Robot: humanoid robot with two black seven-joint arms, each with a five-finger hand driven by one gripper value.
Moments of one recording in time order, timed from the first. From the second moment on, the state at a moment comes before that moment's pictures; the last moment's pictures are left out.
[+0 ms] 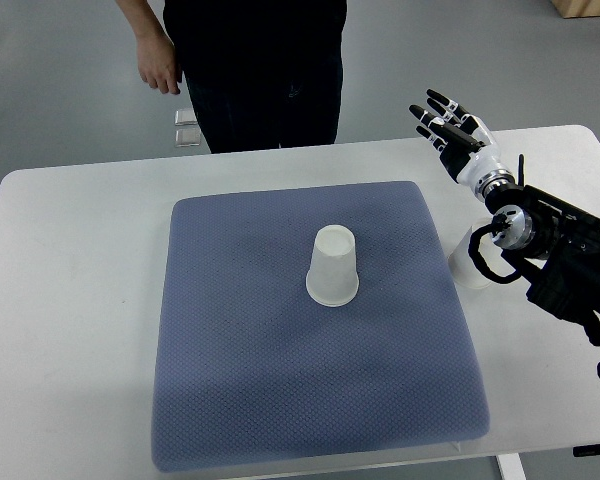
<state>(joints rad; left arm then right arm) 0.00 0.00 -0.05 -0.18 0.05 0.08 -0.05 0.89 -0.14 0.46 0.45 0.19 0.13 0.38</state>
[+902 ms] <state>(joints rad) 0.00 0.00 -0.05 -0.17 0.05 0.09 -0.05 0.95 -0.15 0.46 0.45 0.19 0.12 0.37</state>
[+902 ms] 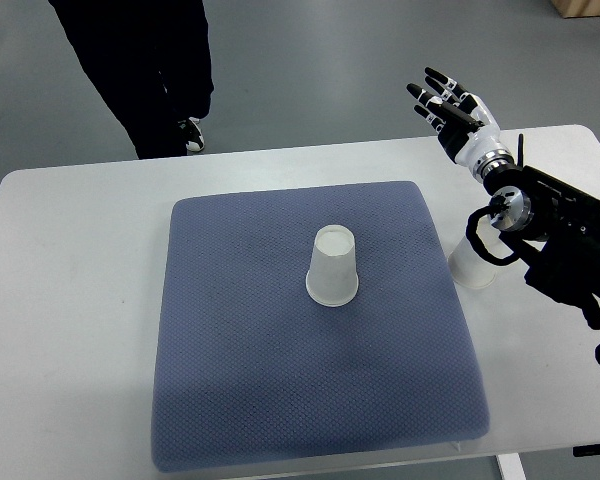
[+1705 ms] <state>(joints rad) 0.00 0.00 -0.05 -0.17 0.05 0.09 -0.05 1.04 -0.74 0.27 0.92 -0.68 0.32 0.37</state>
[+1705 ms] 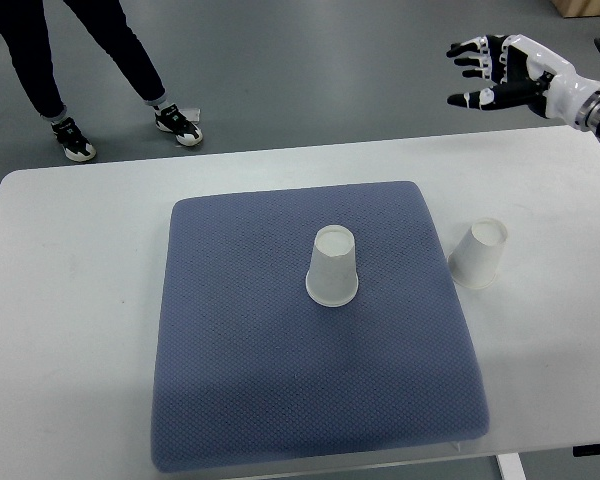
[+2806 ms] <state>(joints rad) 0.00 0.00 -0.05 -0.17 0.05 0.09 -0.05 1.02 -0.81 0.06 1.17 -1.52 0.11 0.36</state>
